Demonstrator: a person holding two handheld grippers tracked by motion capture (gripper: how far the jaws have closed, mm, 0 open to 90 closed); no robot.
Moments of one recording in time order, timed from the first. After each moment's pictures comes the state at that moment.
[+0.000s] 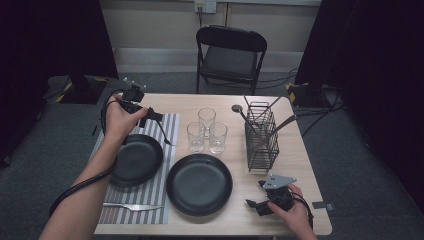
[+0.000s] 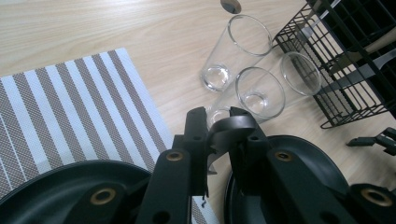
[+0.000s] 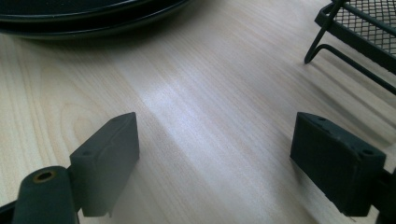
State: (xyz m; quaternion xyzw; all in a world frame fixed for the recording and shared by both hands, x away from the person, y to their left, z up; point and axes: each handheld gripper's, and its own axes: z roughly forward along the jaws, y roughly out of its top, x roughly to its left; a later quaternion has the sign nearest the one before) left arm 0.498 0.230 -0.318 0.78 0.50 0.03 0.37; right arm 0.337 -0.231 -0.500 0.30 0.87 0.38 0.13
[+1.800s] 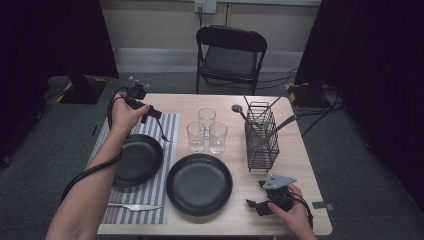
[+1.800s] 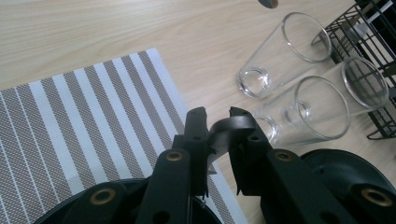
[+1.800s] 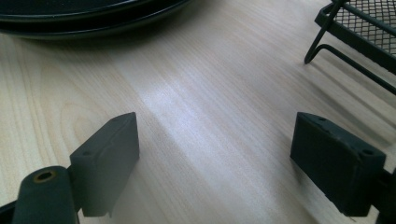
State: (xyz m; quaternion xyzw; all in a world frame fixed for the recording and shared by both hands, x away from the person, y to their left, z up) left arm 0.537 0.237 -0.346 0.78 0.51 0.04 0.34; right arm 0.337 -0.231 -0.500 0.30 0.87 0.38 0.13
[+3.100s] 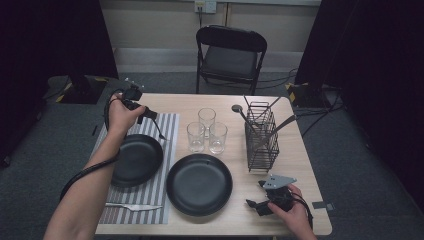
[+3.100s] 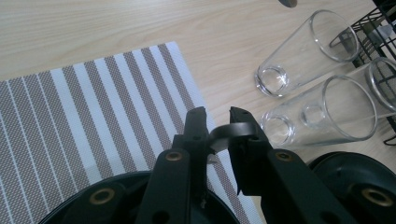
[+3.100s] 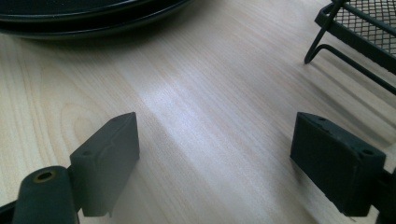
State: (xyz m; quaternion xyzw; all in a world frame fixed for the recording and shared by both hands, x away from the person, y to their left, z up) left arm 0.539 0.252 -0.354 0.77 0.54 0.04 0.34; right arm 0.337 -0.231 -0.500 0.30 0.87 0.38 0.13
